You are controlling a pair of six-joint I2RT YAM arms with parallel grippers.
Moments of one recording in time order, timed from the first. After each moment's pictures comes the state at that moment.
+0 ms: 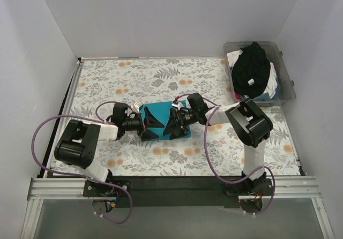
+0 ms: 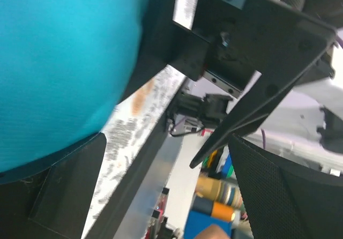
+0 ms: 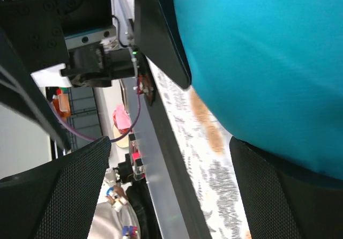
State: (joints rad) left arm -0.26 1.54 0.49 0.42 1.00 -1.02; right arm 0.63 1.93 0.96 0.23 -1.06 0.76
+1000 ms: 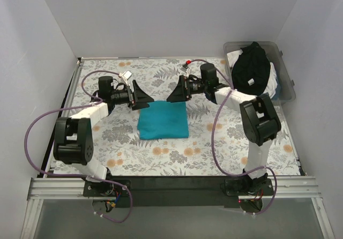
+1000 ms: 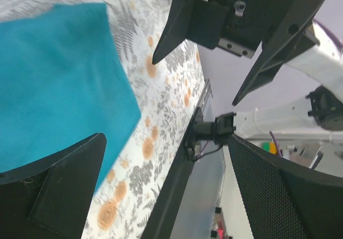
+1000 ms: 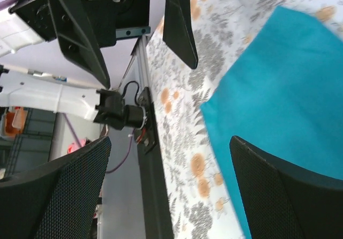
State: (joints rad) left arm -0.06 1.55 0.88 0.10 1.13 -0.63; right arm 0.46 1.87 1.23 0.25 -1.12 0.67
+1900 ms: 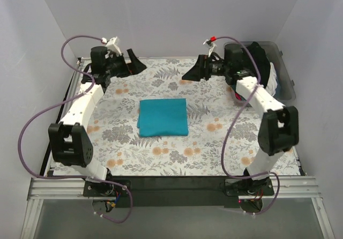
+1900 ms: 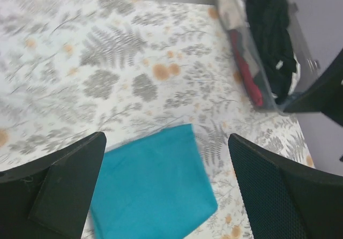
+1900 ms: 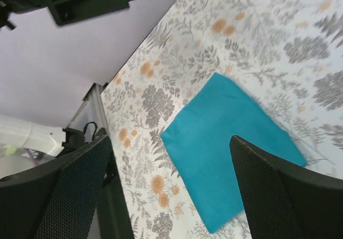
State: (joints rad) left arm -0.04 1.64 1.35 -0.16 0.57 -0.44; right arm 0.30 1.79 1.43 -0.01 -1.00 0.50
